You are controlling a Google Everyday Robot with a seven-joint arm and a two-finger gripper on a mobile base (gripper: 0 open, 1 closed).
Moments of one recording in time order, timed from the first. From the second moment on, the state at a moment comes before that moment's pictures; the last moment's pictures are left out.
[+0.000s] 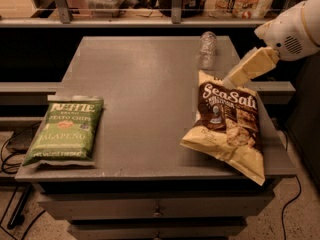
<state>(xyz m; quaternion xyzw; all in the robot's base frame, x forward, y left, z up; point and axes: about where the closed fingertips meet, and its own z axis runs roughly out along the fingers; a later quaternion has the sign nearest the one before) 0.567 -0.179 0.969 -0.47 0.79 0.09 0.37</state>
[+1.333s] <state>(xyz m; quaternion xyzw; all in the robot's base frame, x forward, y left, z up) 0.720 -0.151 0.939 -0.31 0.81 0.13 0.48</state>
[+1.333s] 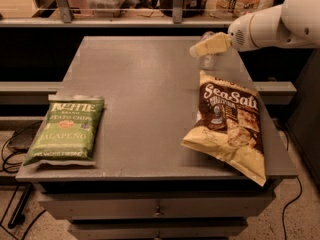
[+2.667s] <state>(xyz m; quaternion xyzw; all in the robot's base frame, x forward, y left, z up) 0.766 -0.172 0.910 -0.22 0.82 0.12 0.51</state>
